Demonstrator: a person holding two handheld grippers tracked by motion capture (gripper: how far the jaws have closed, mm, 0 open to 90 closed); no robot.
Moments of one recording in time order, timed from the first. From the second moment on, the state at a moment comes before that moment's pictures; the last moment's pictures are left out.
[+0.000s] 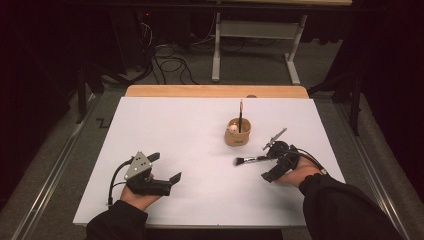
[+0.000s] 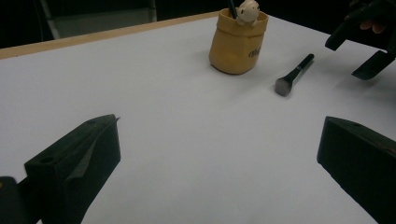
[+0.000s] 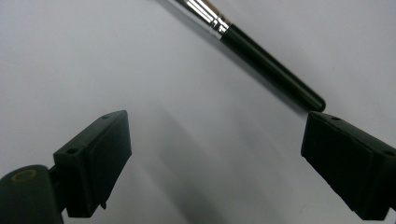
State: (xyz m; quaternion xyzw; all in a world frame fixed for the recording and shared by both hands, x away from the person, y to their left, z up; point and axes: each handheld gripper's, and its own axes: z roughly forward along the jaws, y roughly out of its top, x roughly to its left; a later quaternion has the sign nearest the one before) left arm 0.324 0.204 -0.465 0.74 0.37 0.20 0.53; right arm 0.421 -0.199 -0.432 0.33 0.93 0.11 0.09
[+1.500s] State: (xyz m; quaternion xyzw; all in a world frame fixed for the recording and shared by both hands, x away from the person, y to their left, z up) left arm 0.325 0.206 -0.465 0.74 0.37 0.20 0.53; right arm 0.465 -0.196 -0.449 0.31 0.94 0.10 0.08
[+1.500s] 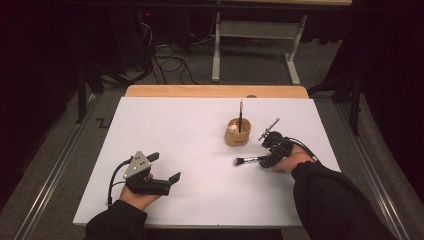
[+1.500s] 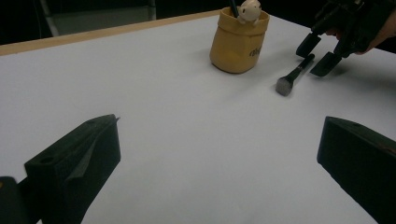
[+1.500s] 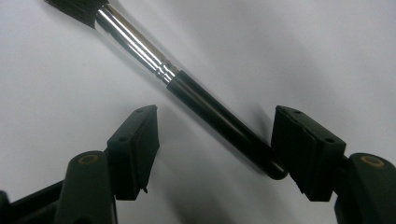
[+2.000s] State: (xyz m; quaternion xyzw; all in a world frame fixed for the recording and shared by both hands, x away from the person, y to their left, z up) left arm 0.325 0.207 -0.465 0.74 0.38 0.20 0.53; right arm 0.464 -0.198 -0.448 0.31 0.94 0.11 0.06
